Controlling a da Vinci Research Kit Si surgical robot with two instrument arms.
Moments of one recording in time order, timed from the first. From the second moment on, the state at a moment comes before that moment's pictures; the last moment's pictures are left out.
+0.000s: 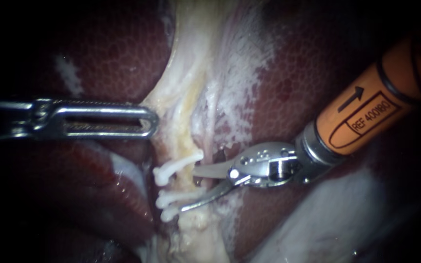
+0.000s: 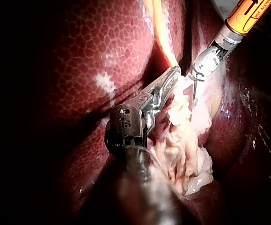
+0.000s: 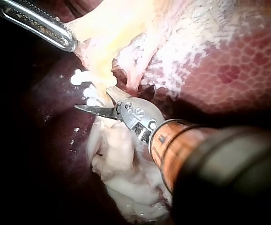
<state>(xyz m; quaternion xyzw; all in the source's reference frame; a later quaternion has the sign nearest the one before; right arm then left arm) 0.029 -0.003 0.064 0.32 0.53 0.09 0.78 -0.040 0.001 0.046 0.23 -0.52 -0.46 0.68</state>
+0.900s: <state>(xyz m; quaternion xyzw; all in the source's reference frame) 0.031 -0.002 0.065 0.34 0.52 0.12 0.77 -0.040 0.001 0.046 0.23 -0.52 -0.46 0.68</state>
